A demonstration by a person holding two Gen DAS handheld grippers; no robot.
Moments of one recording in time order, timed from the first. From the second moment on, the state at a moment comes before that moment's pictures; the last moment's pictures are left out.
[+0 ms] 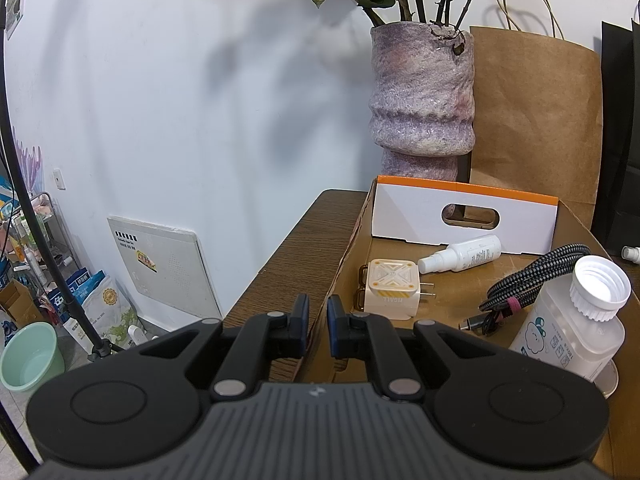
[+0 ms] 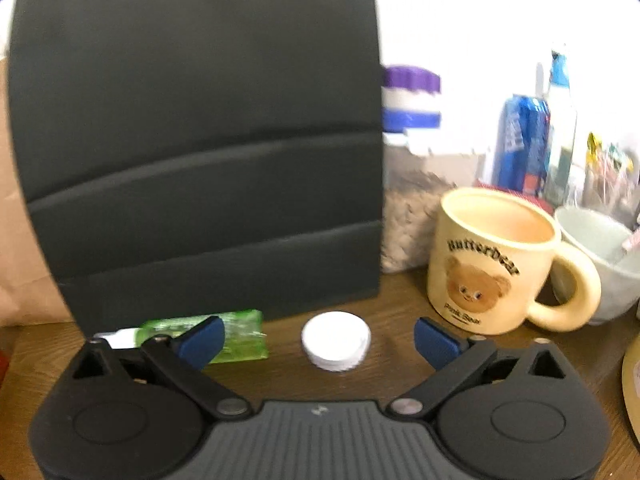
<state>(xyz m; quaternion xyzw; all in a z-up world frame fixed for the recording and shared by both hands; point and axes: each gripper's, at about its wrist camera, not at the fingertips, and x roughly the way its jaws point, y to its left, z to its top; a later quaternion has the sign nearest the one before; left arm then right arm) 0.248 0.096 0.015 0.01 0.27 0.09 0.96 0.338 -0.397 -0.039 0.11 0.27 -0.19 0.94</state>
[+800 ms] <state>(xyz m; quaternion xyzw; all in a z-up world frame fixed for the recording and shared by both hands) 0.248 0.096 0.015 0.01 0.27 0.09 0.96 0.353 -0.414 -0.045 0.16 0.27 -0.14 0.94</state>
